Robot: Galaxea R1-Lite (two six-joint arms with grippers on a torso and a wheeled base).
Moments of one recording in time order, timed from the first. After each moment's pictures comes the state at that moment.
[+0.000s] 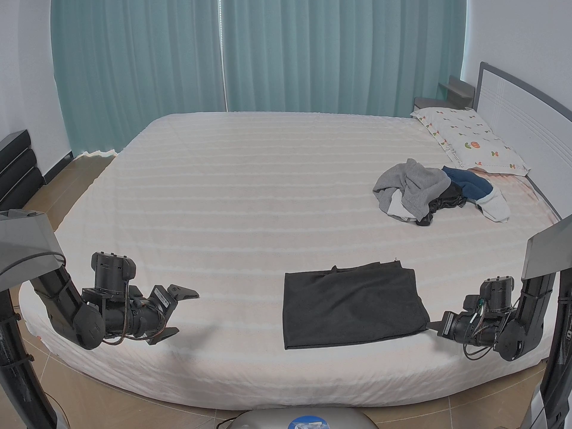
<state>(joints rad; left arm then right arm) -0.12 2.06 -0.48 -0.83 -0.35 -1.04 0.03 2.29 -0.29 -1.30 0.31 0.46</state>
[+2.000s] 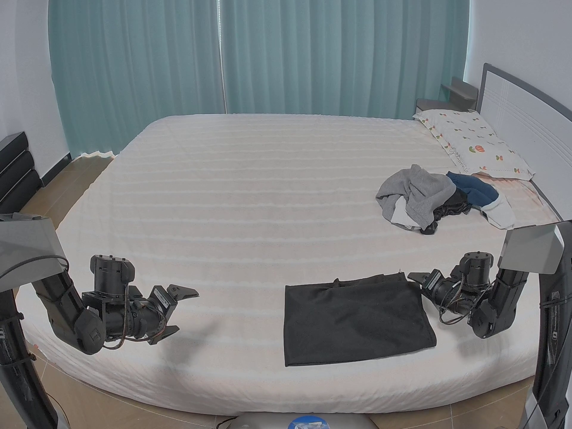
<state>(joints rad) -0.12 2.08 -0.45 -0.92 -0.34 -1.04 0.07 2.44 -0.67 -1.31 0.23 0.84</state>
